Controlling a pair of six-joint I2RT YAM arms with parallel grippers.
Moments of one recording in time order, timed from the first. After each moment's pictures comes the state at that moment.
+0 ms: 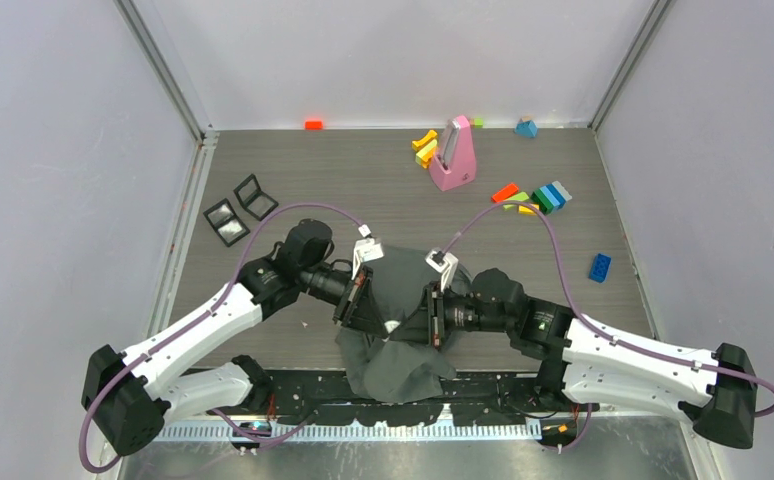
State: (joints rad) left arm -0.74 1.04 0.80 -0.38 1.07 -0.28; right arm 1.08 0.84 0.58 -0.02 -0.28 0.83
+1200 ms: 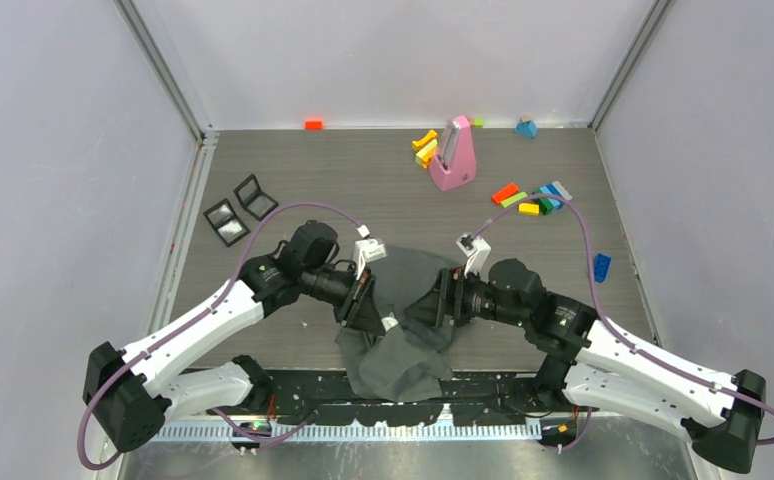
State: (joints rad) left arm -0.75 1.06 0.85 -0.53 0.87 -0.24; right arm 0.95 0.74 0.58 -0.19 -0.19 0.83
